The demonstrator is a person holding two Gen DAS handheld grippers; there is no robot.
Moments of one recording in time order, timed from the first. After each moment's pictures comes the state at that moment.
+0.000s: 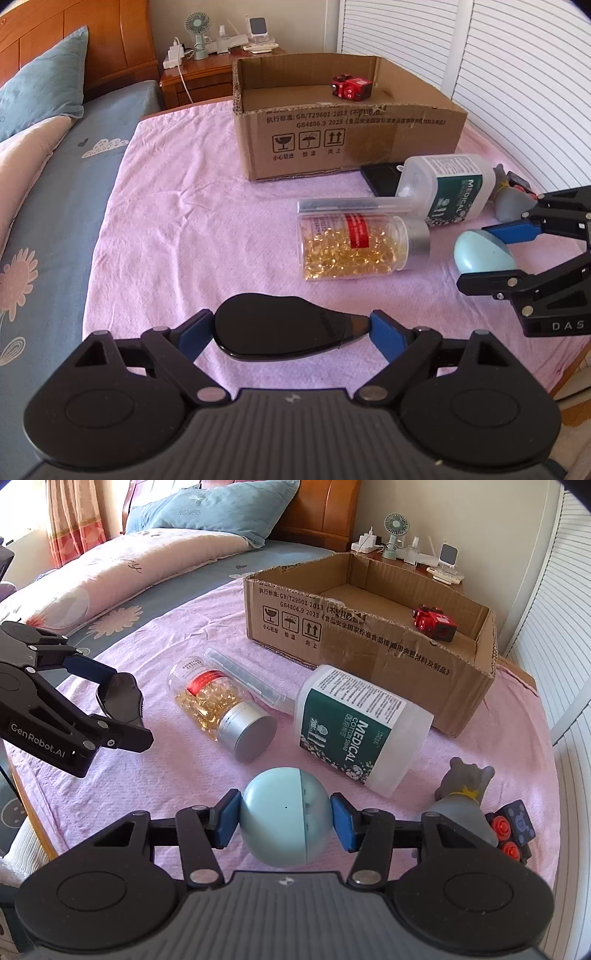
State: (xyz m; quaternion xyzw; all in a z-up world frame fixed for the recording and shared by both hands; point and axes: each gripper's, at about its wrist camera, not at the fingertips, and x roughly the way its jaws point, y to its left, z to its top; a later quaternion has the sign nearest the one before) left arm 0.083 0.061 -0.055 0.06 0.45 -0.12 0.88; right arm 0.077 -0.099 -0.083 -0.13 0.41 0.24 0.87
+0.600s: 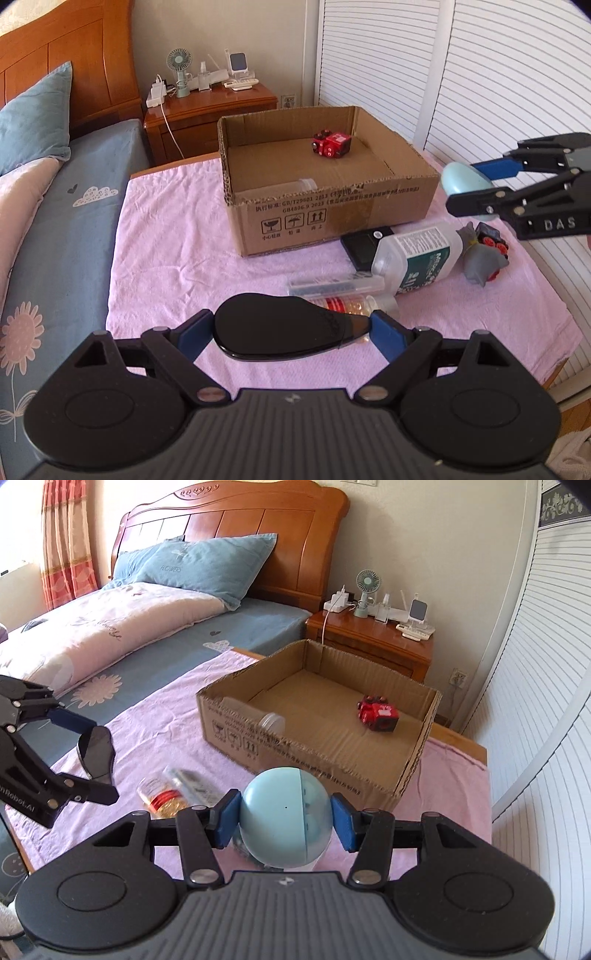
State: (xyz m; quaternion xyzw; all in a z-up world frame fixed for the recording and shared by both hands) left arm 0.107 0.060 0.002 0.06 0.41 -0.15 0.90; right arm 0.121 -0.129 0.005 -0.12 0.34 0.22 0.91
